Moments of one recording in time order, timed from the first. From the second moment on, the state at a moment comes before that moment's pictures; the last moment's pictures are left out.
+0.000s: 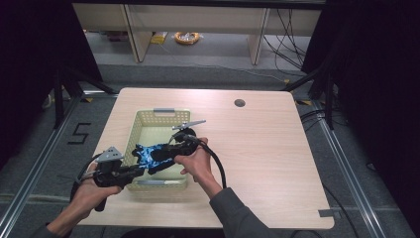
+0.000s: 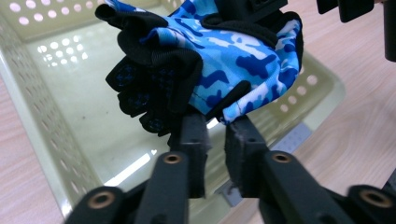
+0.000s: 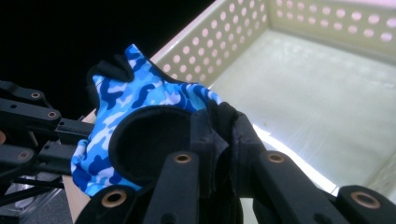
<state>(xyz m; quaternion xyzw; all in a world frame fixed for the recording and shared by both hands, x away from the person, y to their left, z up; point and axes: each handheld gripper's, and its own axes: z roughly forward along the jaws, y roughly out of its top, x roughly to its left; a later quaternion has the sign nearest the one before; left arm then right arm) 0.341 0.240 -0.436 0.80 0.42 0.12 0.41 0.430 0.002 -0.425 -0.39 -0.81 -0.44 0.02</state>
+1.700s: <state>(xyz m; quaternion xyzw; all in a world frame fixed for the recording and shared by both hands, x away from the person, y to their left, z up) 0.334 0.215 -0.420 0.77 0.44 0.12 0.45 0.424 -0.008 -0.430 -0.40 -0.82 -0.40 -0.06</state>
